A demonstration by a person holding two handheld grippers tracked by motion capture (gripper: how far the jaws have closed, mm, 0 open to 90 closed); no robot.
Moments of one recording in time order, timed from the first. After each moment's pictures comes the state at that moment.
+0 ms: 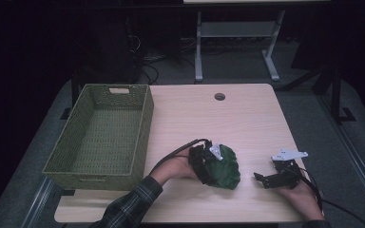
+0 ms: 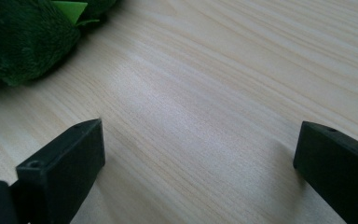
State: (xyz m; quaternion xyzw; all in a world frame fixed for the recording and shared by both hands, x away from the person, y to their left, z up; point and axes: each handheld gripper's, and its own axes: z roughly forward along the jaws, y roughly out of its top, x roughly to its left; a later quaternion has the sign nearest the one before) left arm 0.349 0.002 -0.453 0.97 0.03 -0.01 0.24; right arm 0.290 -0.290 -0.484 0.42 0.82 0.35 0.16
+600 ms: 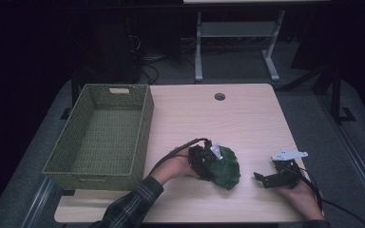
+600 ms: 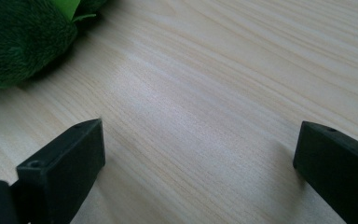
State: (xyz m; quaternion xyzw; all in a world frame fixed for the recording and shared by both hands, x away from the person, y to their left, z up) left arm 0.351 0.004 -0.445 0.97 0.05 -0.01 0.23; right arm 0.290 -0.290 -0.484 0.43 0.82 0.35 0.16
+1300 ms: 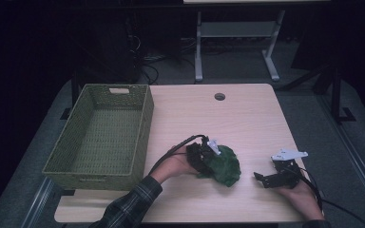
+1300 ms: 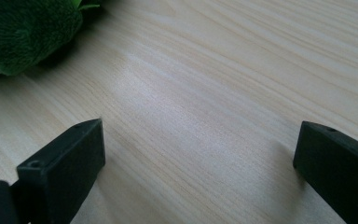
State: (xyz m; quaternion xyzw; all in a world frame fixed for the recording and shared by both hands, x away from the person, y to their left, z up) left arm 0.355 0.011 -0.436 0.96 0.07 -0.03 0.25; right arm 0.290 -0.289 -0.484 0.43 0.82 0.35 0.16
